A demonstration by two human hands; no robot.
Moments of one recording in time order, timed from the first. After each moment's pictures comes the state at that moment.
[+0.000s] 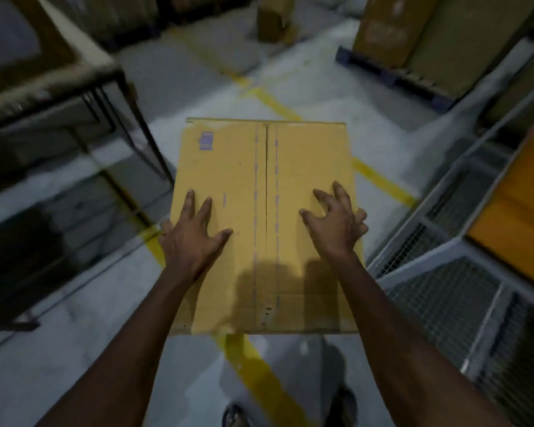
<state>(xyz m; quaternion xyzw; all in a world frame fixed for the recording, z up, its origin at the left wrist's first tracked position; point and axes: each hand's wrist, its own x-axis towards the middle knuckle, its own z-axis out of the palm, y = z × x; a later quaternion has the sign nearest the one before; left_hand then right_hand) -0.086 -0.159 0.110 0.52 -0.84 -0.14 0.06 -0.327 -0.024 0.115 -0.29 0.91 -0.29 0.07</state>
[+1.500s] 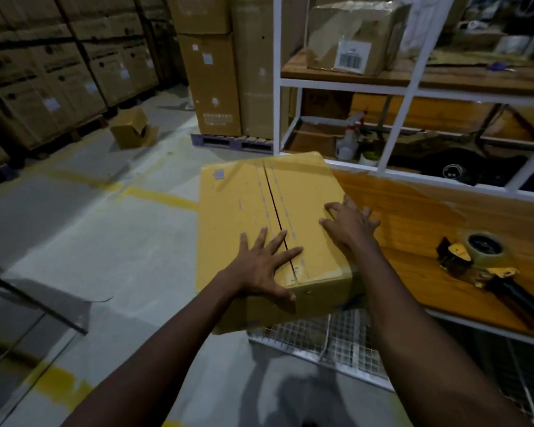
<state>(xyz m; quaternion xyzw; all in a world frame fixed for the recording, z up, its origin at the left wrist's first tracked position) -0.420 0.259 0.303 -0.08 -0.99 -0.02 -0.11 -0.579 0.444 0.327 -0.11 0.98 -0.15 0.04</state>
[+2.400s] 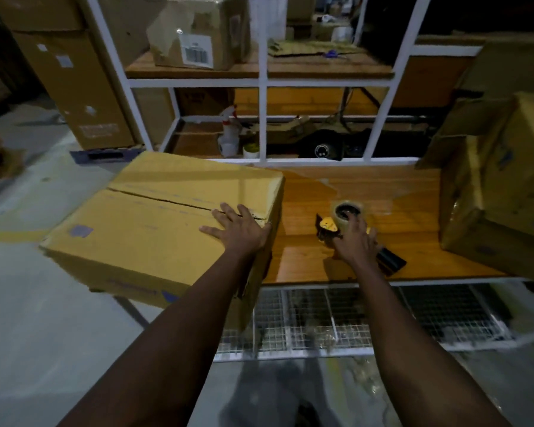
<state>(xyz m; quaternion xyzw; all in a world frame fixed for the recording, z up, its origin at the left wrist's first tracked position) -0.587 0.485 0.312 0.16 -0.98 -0.12 -0.07 -0.611 0.730 0.275 0.14 0.97 -0.18 0.04</state>
